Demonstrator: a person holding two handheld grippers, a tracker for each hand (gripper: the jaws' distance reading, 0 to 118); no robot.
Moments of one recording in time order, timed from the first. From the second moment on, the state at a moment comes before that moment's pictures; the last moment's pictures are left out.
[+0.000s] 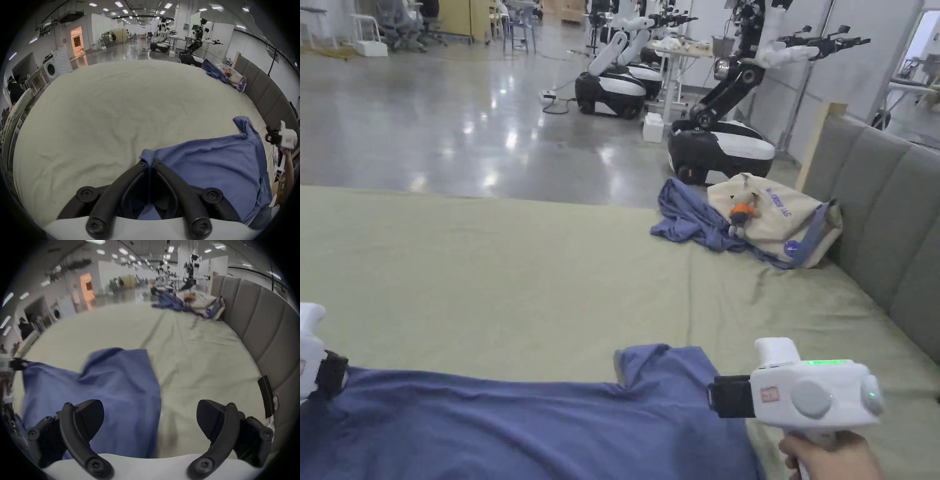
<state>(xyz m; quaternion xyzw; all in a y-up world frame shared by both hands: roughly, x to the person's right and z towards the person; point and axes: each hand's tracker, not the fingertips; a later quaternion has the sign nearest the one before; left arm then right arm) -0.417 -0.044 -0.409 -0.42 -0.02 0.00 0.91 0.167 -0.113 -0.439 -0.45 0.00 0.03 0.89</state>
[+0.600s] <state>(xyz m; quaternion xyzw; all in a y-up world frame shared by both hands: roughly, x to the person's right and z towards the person) -0.437 0.032 -0.415 -0.32 -0.03 0.04 0.95 0.172 0.022 -0.425 -0.26 0.09 -0.07 0.96</state>
